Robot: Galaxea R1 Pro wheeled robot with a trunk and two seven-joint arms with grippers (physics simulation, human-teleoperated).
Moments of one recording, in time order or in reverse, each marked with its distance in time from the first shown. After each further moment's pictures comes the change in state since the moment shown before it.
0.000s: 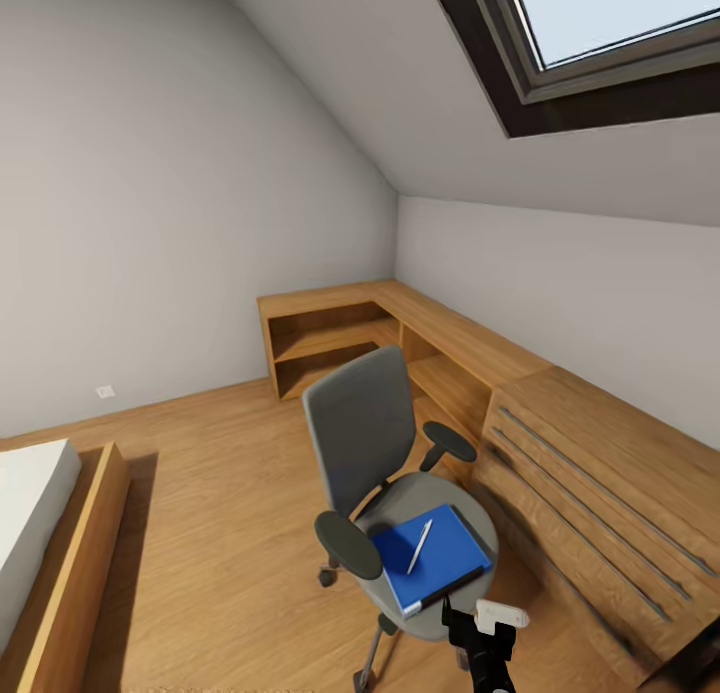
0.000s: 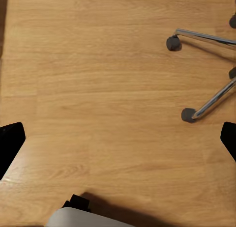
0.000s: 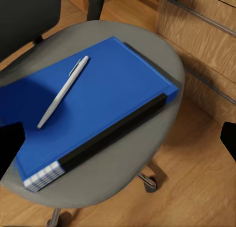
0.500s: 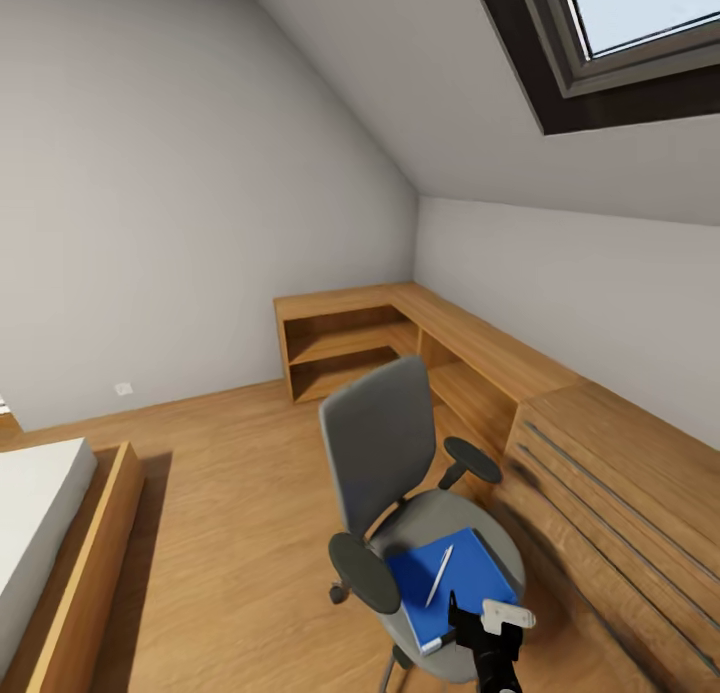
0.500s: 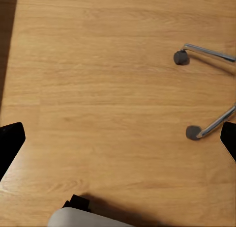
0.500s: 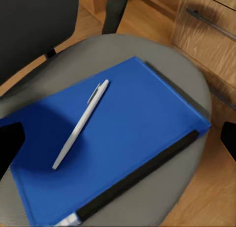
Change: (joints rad) left arm 0.000 0.001 0.000 0.000 0.000 0.000 0.000; right arm 0.000 -0.017 -0.001 0.000 -0.004 0.000 0.000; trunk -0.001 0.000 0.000
